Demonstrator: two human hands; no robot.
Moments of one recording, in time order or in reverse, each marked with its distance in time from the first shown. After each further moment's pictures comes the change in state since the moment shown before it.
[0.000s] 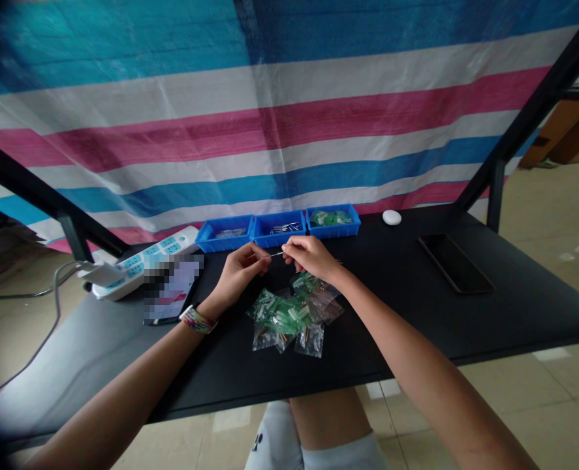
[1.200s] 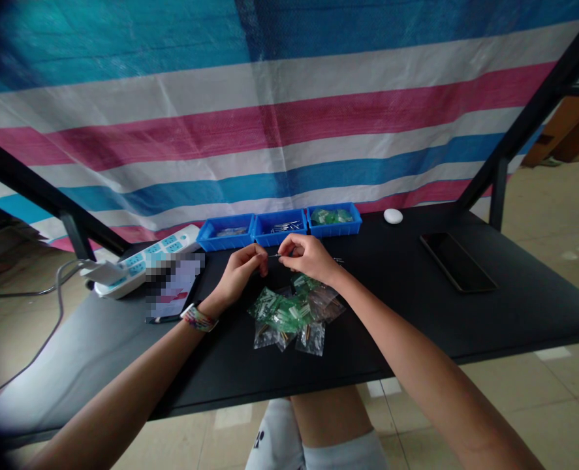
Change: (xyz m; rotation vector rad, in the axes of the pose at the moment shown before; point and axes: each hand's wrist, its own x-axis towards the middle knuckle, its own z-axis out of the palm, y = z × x) left_hand 0.000 0.005 0.001 -0.028 -0.048 -0.054; right_hand -0.004 0.002 0.010 0.072 0.021 -0.057
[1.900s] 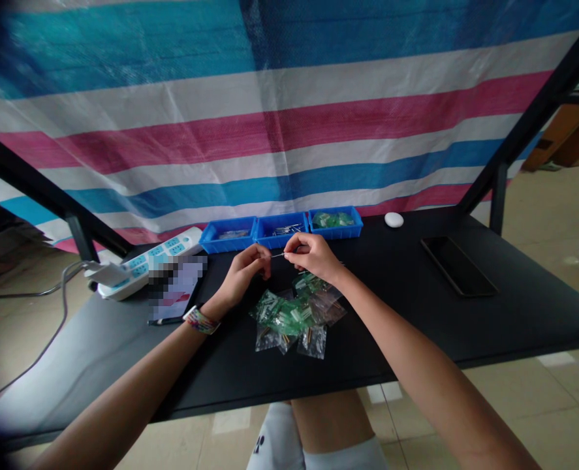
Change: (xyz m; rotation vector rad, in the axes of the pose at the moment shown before) left_hand 0.000 -0.002 0.000 -0.069 -0.007 -0.019; right_hand 0.004 -0.001 -0.007 0.018 0.073 -0.005
